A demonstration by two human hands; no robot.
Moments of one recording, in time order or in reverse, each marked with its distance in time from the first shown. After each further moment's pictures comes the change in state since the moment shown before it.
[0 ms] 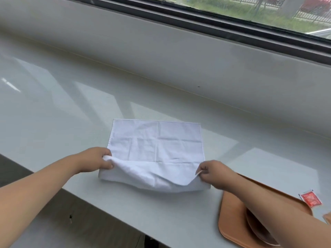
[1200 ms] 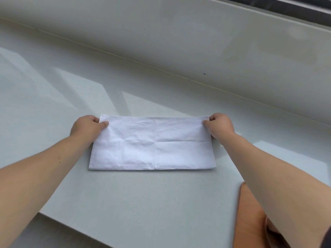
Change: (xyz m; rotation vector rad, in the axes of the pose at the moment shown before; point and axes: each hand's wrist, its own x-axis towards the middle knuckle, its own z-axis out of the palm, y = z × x) left_hand 0.155 0.017 -0.037 -0.293 0.567 -0.199; right_hand 0.184 0.002 -0.062 0.359 0.505 0.323
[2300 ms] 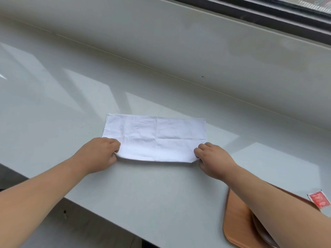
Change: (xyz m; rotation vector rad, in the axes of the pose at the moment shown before) left_hand -0.109 -0.056 -0.002 0.667 -0.084 1.000; right_hand -0.129 0.061 -0.012 -0.898 -0.243 -0.858
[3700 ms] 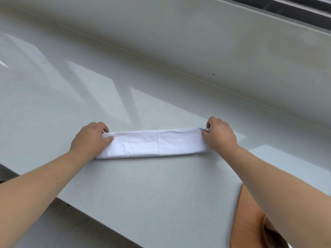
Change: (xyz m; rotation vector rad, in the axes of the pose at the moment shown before) left_hand 0.032 -0.040 0.002 -0.265 0.035 -0.679; right_hand 0.100 0.032 -0.015 0.341 0.221 0.540
